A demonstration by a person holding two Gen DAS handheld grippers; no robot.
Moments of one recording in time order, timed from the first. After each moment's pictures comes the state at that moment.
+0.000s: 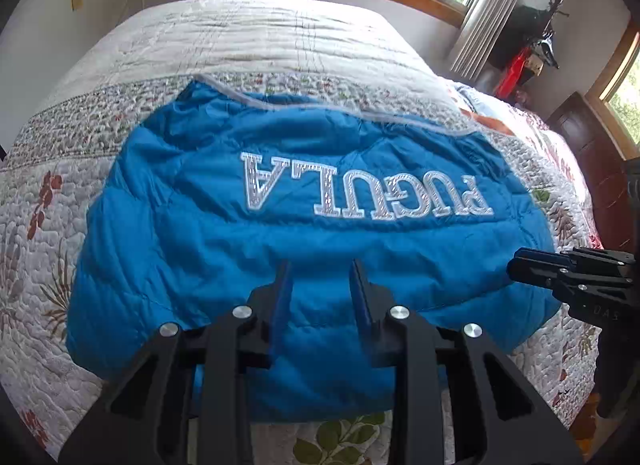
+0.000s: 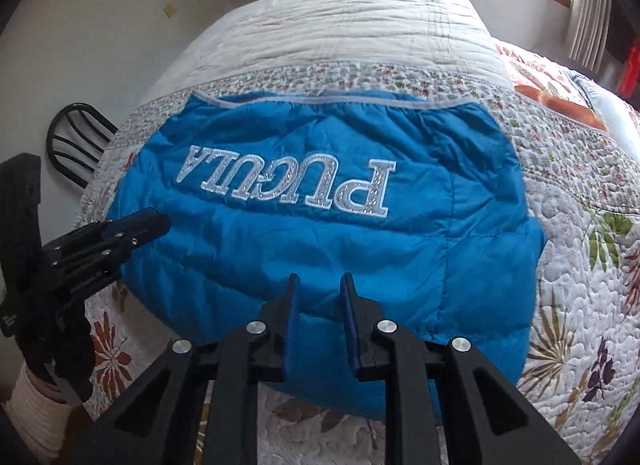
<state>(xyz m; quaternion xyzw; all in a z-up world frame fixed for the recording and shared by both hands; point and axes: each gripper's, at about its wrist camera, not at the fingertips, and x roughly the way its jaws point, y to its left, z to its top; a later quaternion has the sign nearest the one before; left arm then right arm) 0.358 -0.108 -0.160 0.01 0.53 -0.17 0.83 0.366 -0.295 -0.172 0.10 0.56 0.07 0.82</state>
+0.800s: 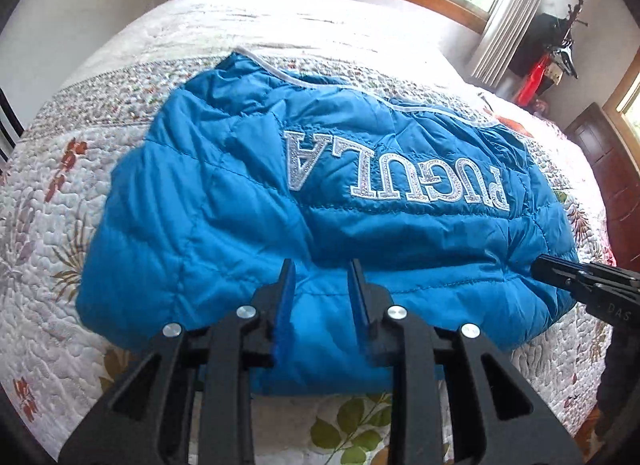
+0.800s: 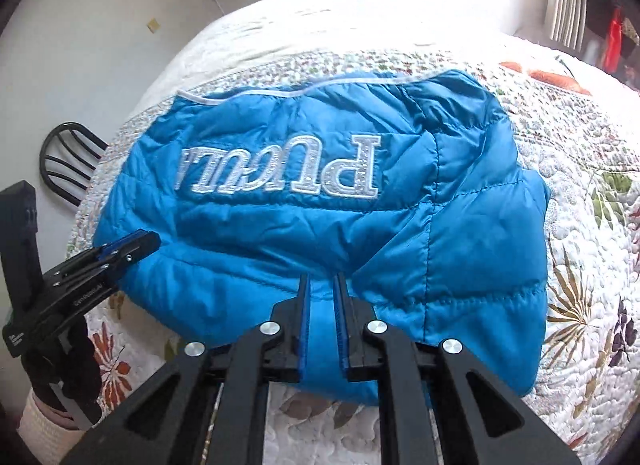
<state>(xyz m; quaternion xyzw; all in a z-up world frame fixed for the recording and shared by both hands) 0.335 -0.078 -0.161 0.00 0.52 -0.13 0.85 0.328 -0.302 -0.170 0.13 0.53 0.06 0.84</state>
